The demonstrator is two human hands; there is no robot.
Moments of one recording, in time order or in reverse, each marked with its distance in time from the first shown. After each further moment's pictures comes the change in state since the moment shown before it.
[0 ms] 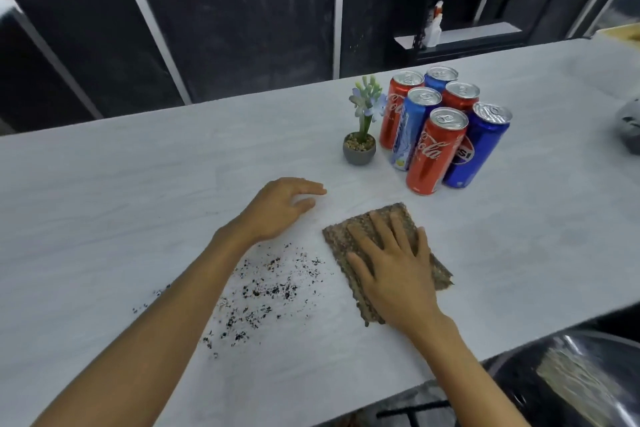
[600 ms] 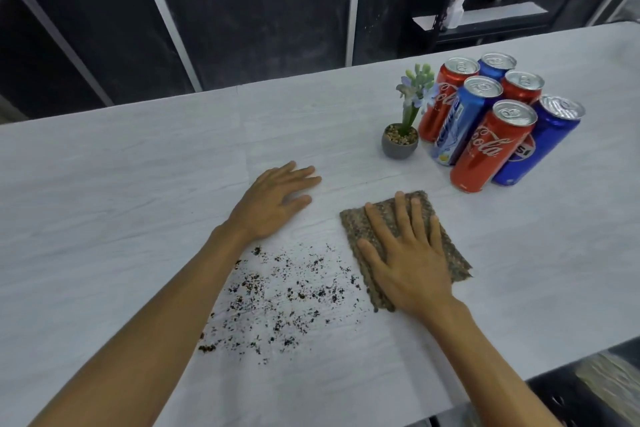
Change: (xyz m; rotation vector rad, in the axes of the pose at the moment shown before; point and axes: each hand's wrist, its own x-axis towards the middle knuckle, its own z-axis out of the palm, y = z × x) left_hand -0.013 -0.087 -0.033 0.248 0.036 0.107; right_hand 0.030 -0.039 0.020 -0.054 -0.070 0.069
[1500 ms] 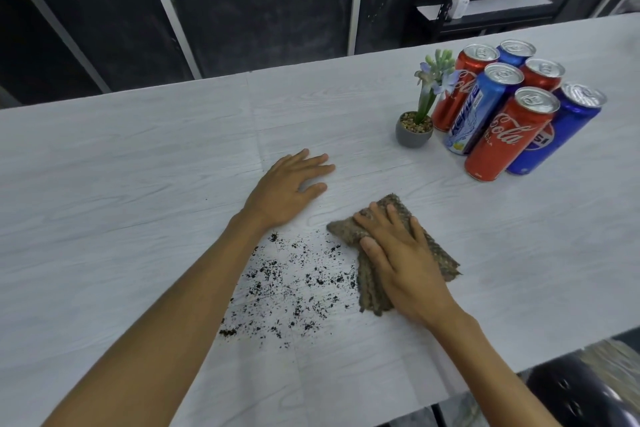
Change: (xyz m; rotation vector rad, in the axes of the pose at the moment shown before) left_hand 0.000 -0.002 0.001 -0.021 0.012 -0.008; right_hand -0.019 -0.029 -0.001 0.390 -0.022 -0.170
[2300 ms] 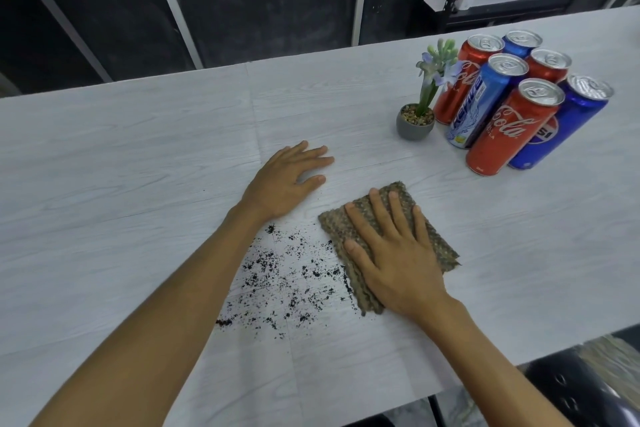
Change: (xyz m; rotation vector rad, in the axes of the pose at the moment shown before) left_hand 0.001 0.002 0.001 -0.004 0.000 -0.013; right_hand 0.002 0.002 0.009 -0.397 -0.042 0.003
